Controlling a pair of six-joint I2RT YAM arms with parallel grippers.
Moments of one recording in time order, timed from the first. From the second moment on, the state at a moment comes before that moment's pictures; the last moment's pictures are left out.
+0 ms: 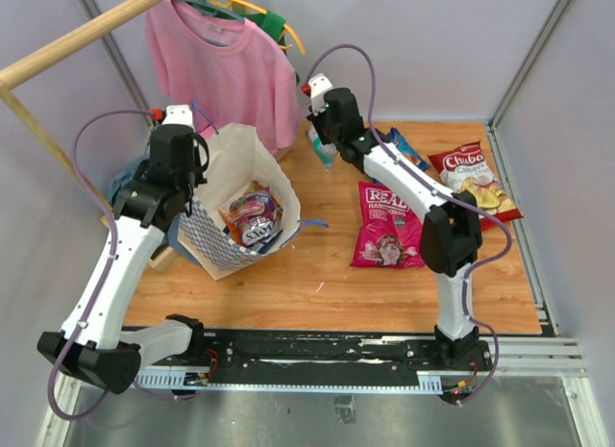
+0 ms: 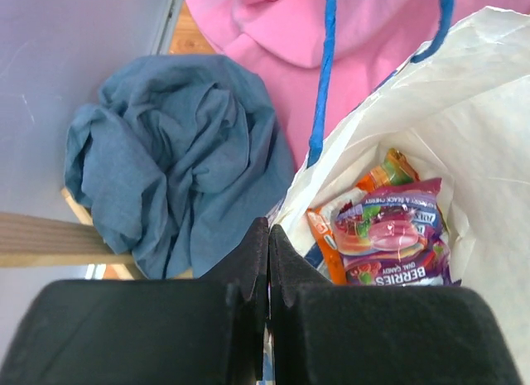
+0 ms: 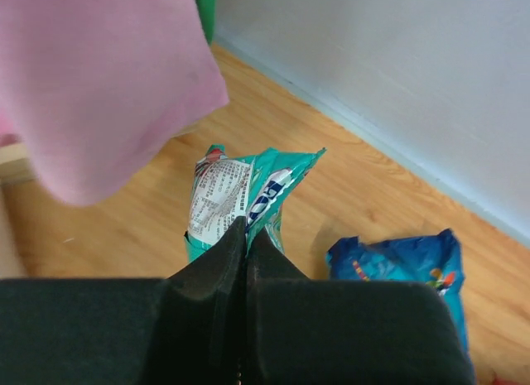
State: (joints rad) left arm -0.29 1.10 1.34 -0.75 -0.51 -0.16; right arm 0.58 1.99 1.88 -0.26 0.14 -0.14
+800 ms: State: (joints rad) left arm -0.28 1.07 1.39 -0.70 -0.42 -0.07; right arm 0.76 2.05 1.43 0.11 0.40 -0.48
